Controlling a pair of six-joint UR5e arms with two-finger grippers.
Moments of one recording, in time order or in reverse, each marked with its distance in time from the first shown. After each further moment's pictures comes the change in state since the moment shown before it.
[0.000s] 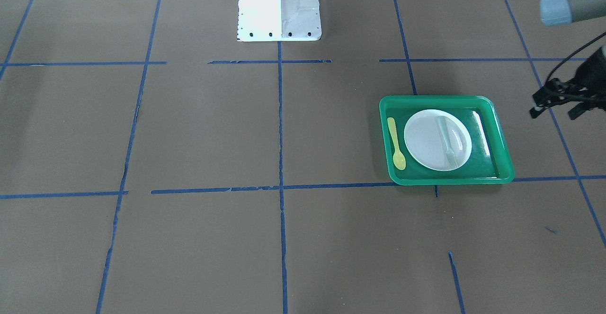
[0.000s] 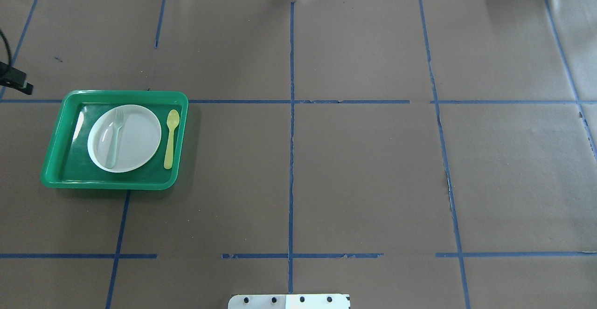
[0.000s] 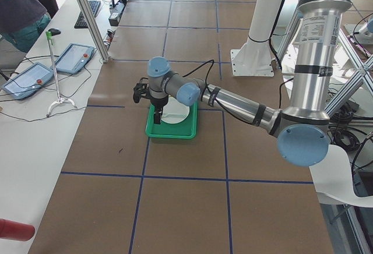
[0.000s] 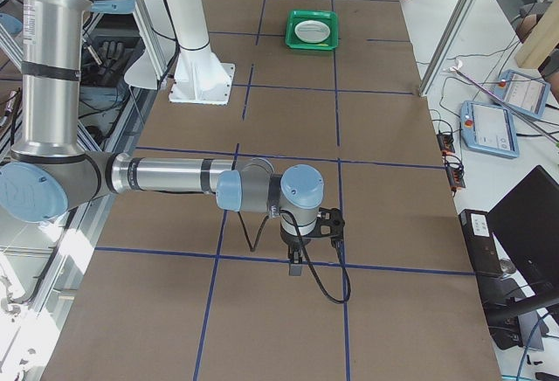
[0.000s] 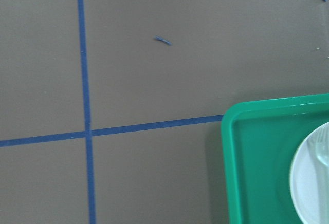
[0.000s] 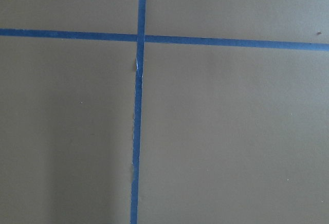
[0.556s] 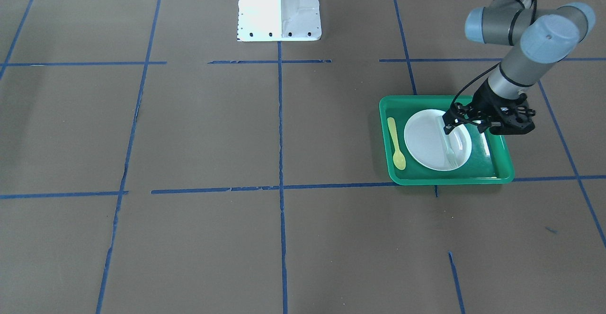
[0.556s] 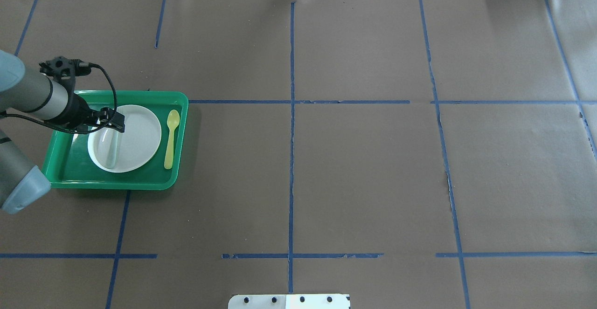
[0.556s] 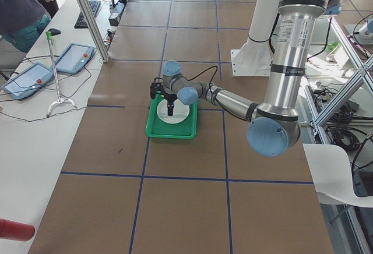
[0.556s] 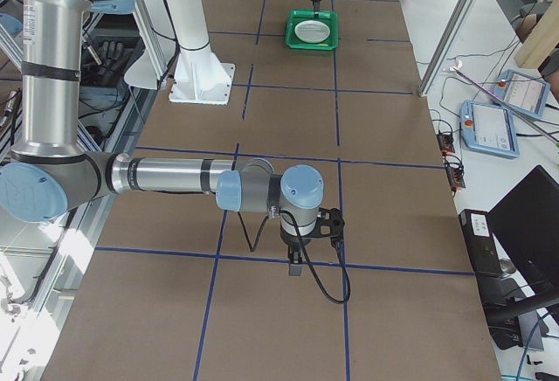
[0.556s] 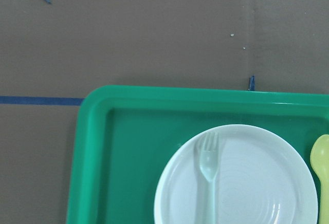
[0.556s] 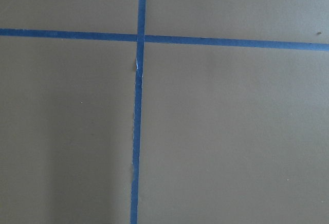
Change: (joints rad) left arm 0.274 -0.054 0.160 -0.251 0.152 -0.280; right arm 0.000 0.000 0.000 0.000 0.000 0.000
